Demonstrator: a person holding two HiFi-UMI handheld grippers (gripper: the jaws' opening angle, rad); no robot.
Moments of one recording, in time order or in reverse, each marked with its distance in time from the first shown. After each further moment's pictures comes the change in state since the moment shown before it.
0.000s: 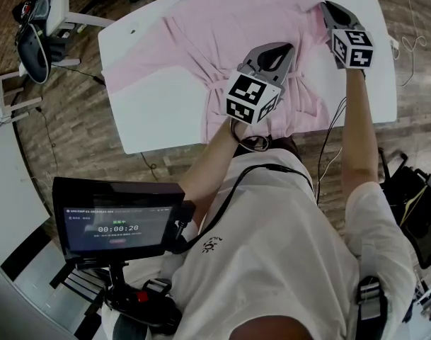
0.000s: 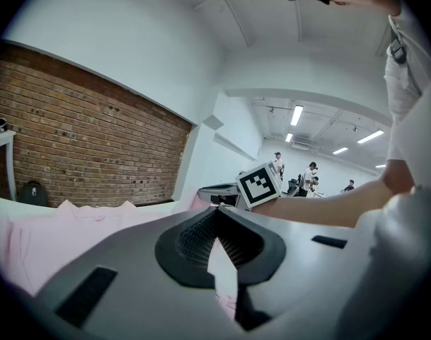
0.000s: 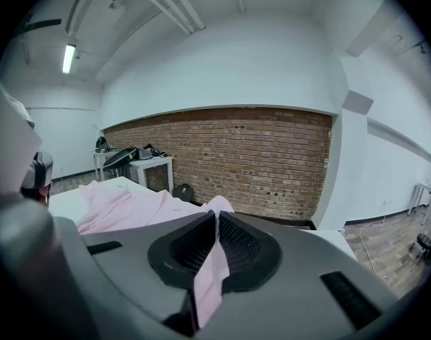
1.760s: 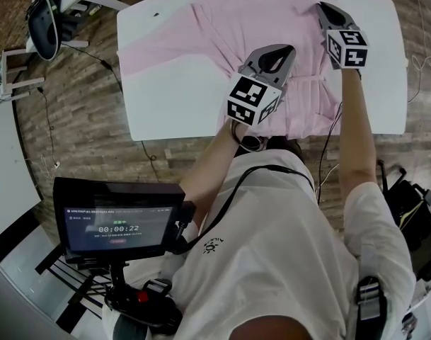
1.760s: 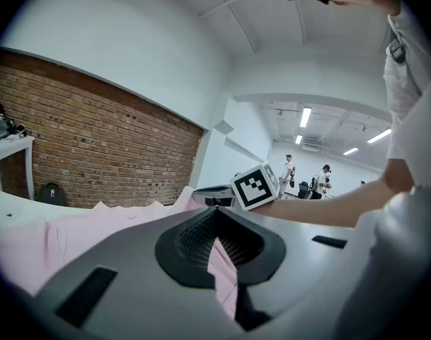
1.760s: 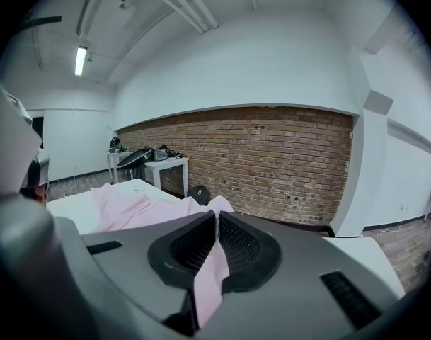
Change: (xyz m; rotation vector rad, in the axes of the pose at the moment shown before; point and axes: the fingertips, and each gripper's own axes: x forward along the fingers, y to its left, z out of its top) left arm -0.073 0.048 -0.013 -0.010 -0.032 0.085; right arm 0.049 0.105 0.013 -0.038 -0.011 0.099
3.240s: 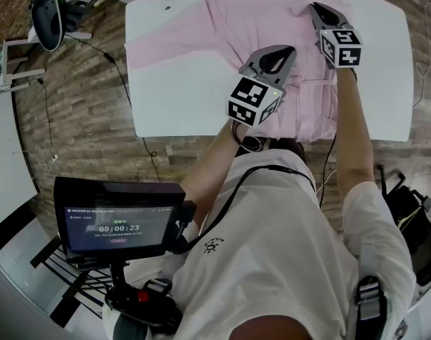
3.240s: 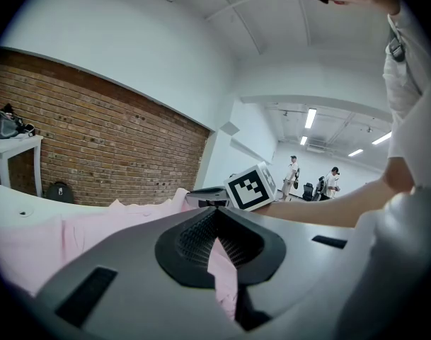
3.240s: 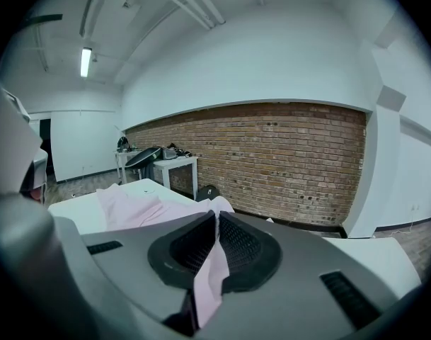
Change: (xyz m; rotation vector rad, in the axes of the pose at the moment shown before) left arm -0.010 0.014 -0.004 -0.011 -0.004 0.039; right arm 0.026 0.036 0.001 -0.008 0.007 0.064
